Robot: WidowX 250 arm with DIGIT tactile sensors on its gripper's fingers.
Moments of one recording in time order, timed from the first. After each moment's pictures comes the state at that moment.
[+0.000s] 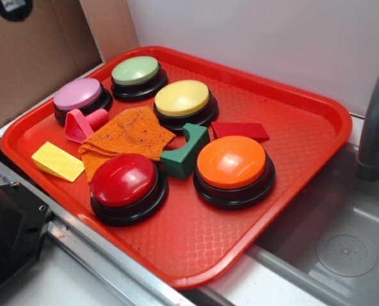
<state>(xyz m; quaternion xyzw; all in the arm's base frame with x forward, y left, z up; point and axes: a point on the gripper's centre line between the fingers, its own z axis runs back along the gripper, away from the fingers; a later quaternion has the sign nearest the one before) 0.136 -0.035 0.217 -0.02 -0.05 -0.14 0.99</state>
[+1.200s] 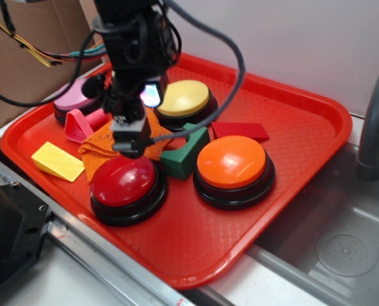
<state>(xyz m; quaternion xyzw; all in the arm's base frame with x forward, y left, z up) 0.199 -0.085 0.071 0.02 -0.02 -0.47 0.88</state>
